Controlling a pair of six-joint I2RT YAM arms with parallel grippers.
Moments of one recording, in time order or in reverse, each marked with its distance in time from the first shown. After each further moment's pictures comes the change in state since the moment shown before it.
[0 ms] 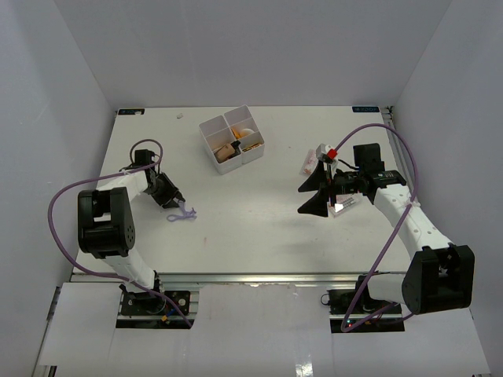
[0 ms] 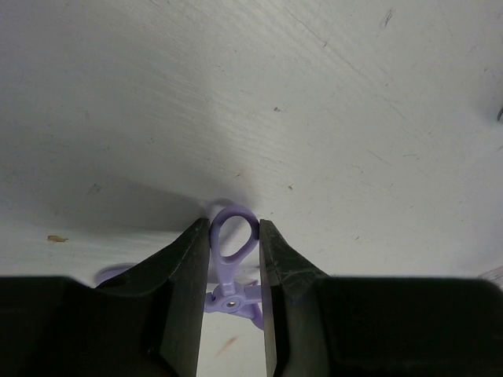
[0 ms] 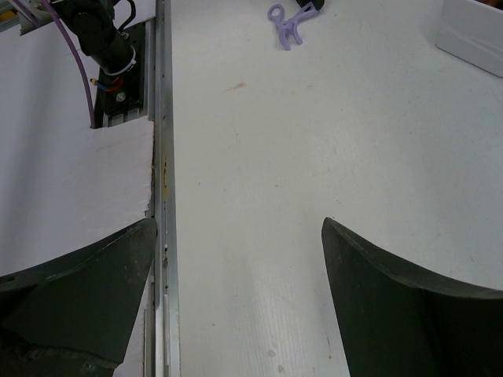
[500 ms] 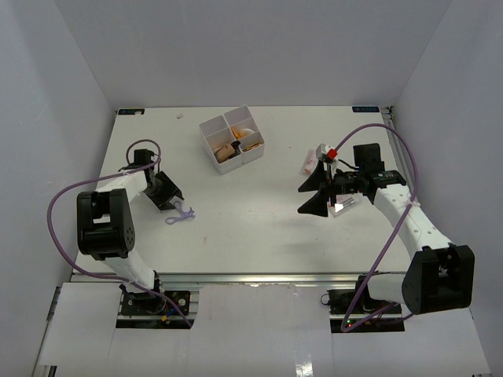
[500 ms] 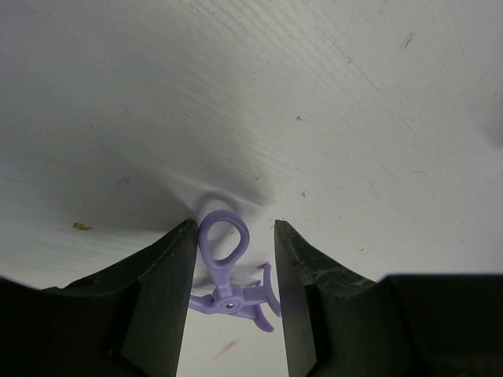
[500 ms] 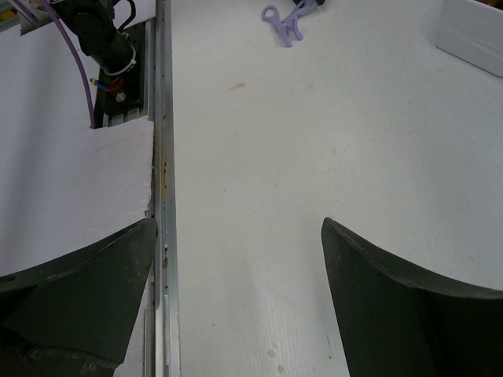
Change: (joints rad) left arm 0.001 -0.013 0.001 -0.017 -0.062 -0.043; right arm 0.000 0.000 0.000 0.000 0.000 0.000
